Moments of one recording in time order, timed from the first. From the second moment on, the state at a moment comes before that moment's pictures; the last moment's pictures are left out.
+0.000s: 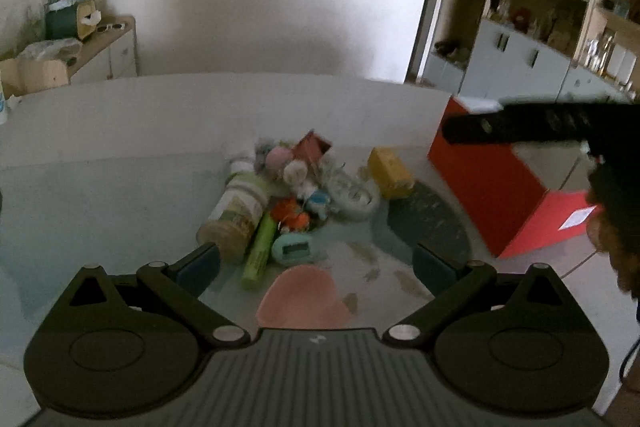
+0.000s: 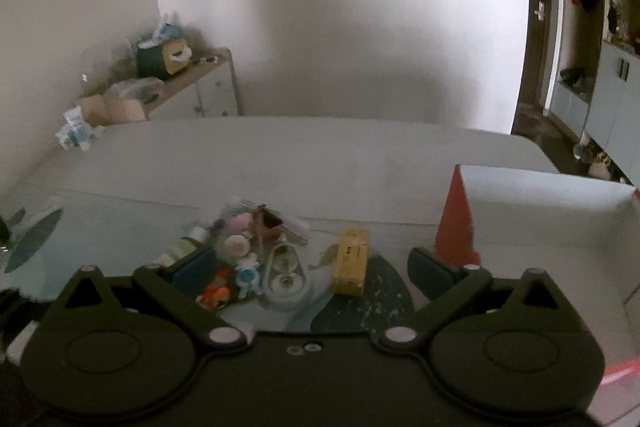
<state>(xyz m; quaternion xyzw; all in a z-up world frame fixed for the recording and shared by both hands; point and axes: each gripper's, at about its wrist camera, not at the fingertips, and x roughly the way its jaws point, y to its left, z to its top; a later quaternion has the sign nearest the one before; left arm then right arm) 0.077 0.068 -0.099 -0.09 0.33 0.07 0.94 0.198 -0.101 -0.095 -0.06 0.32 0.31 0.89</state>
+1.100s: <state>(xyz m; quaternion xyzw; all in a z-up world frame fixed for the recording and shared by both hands) 0.114 0.056 -0.169 -0.07 0.40 0.10 0.91 0.292 -0.063 -0.174 -0.10 0.43 0.26 0.86</state>
